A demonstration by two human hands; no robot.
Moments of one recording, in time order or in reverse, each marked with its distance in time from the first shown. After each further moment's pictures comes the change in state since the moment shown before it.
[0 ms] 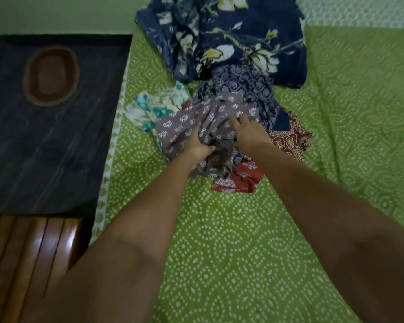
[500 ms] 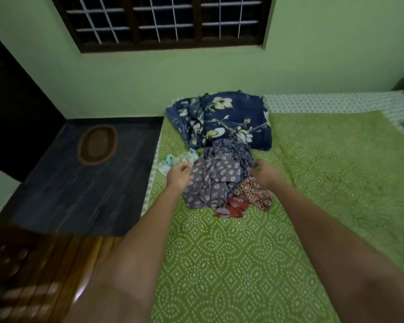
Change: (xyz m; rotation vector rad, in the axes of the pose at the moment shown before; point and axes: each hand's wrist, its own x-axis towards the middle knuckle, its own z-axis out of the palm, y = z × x) left_hand -0.260 0.105 -0.088 -0.104 0.242 0.170; right_hand -0.200 0.002 -0.190 0.695 0.045 0.334
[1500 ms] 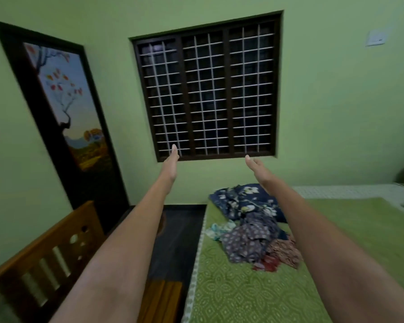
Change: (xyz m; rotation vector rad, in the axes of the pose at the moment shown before) left_hand -0.392 0.122 -0.284 -0.158 0.085 0.558; right_hand -0.383 -0.196 -0.084 0.647 0.046 -0.464
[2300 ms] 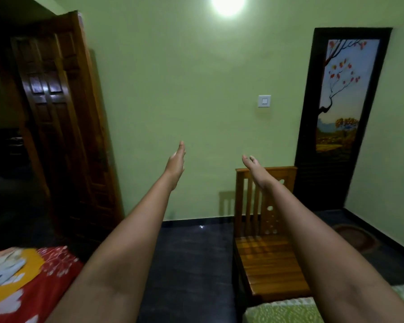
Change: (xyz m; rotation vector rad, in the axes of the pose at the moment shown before) left_hand -0.462 0.061 -0.008 0.101 1.322 -0.094; right_hand -0.245 -0.068 0.155 0.049 -1.287 -0.378
